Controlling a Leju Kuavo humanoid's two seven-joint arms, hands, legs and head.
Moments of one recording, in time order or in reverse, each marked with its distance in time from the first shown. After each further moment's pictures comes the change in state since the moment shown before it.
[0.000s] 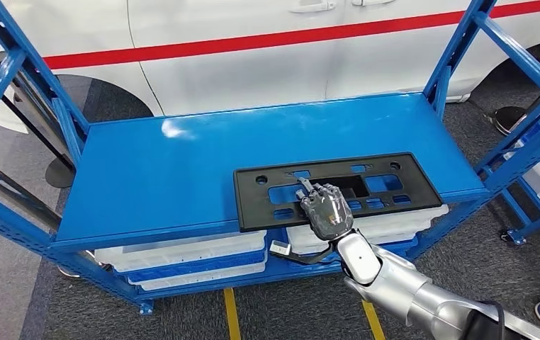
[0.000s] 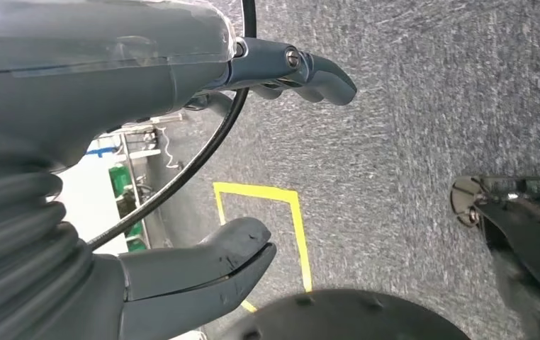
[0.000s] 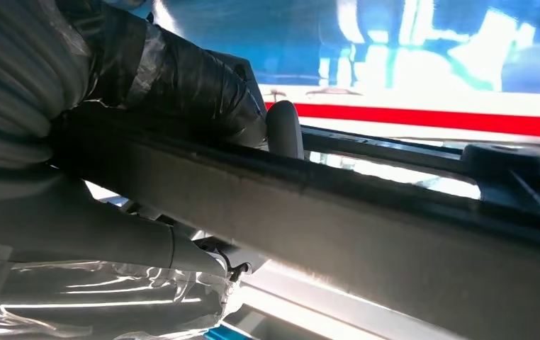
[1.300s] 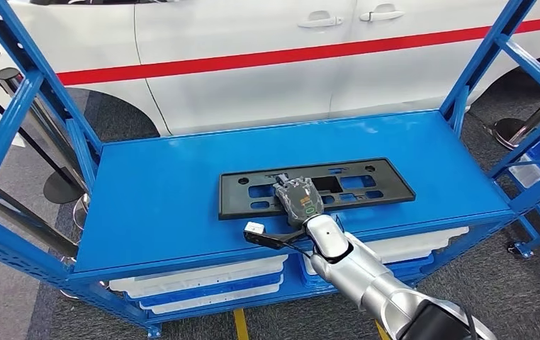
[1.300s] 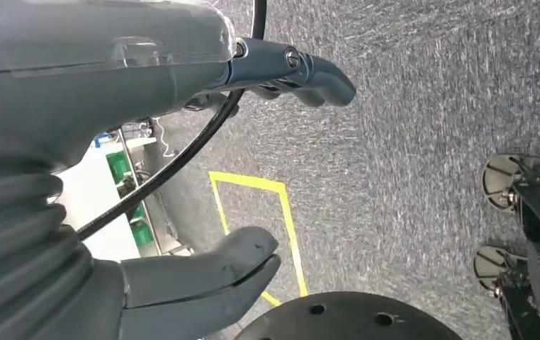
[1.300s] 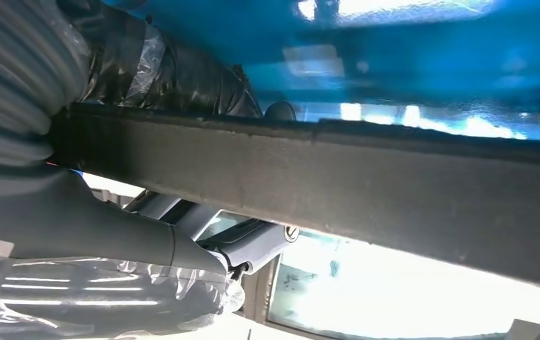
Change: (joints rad) left arm 0.001 0.056 0.033 -0.010 0.064 -0.095 0.027; right arm -0.065 0.296 -0.273 0.261 -0.122 0.292 -0.303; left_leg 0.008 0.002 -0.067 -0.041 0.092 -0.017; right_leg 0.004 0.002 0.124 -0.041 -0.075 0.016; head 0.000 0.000
